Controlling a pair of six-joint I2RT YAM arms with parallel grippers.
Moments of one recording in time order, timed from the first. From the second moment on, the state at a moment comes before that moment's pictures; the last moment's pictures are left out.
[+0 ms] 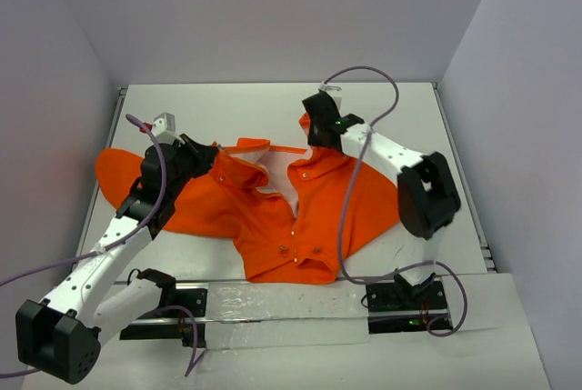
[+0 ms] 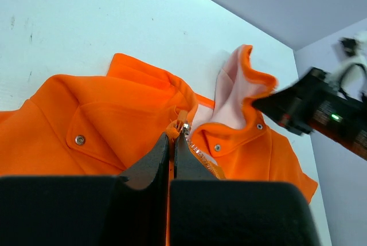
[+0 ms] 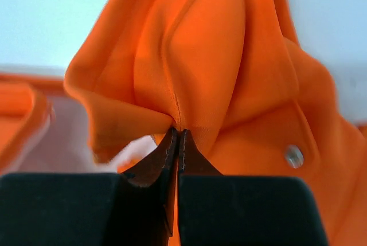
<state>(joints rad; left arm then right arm) -0.39 0.92 0.69 -0.03 -0.11 -0.70 0.53 1.88 1.46 -0.42 0.33 0.52</state>
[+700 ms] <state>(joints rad) -0.38 0.87 0.75 -0.06 -0.04 -0.64 0.51 0.90 1.32 -0.81 0.58 0.53</state>
